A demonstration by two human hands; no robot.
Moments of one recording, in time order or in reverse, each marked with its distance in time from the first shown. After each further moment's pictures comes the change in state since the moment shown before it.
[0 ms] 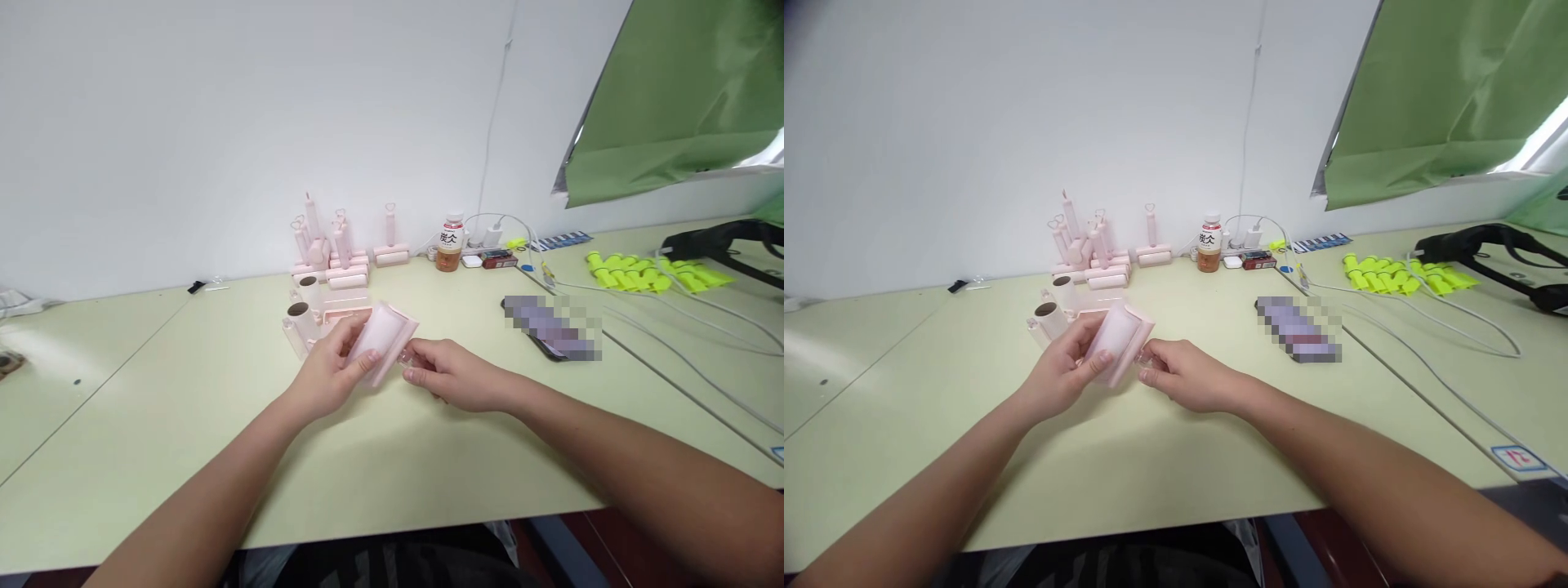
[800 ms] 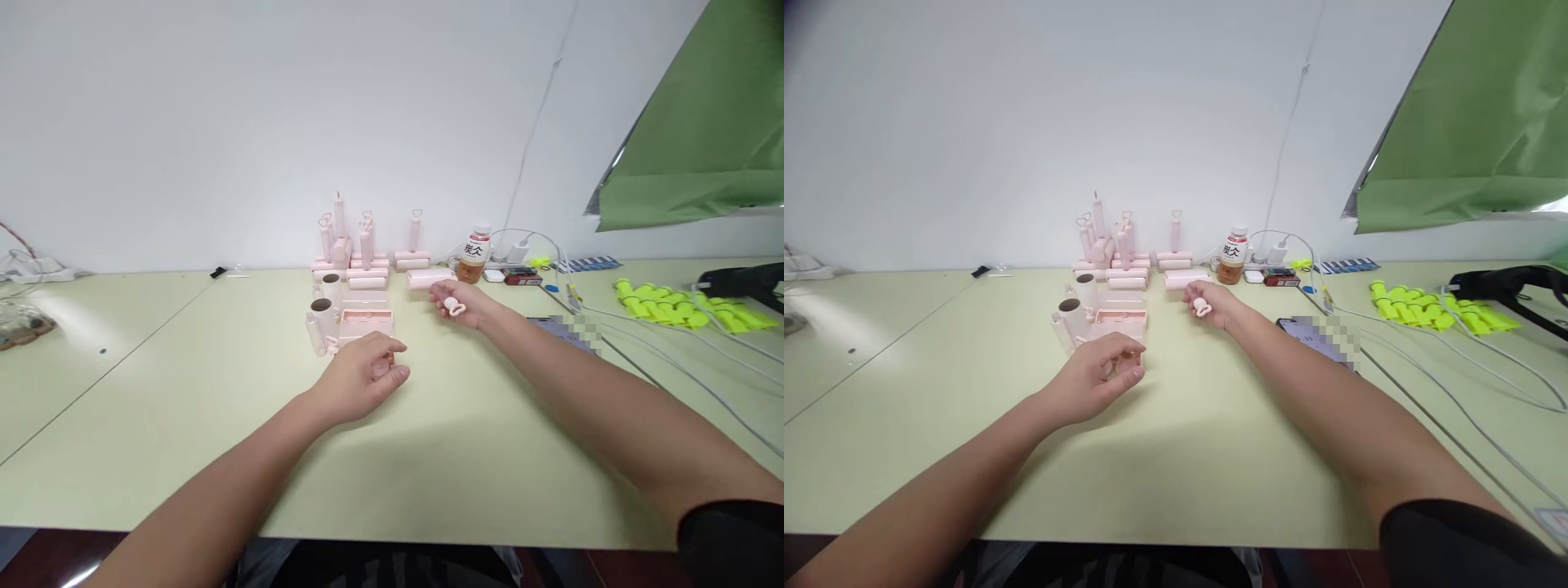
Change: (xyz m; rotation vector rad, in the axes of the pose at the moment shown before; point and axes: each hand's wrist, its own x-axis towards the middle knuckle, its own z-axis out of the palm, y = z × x) left_hand -0.005 -0.003 0.007 0.475 -0.062 0.117; right_hand 0.118 0.054 -0.077 0.839 0.477 0.445
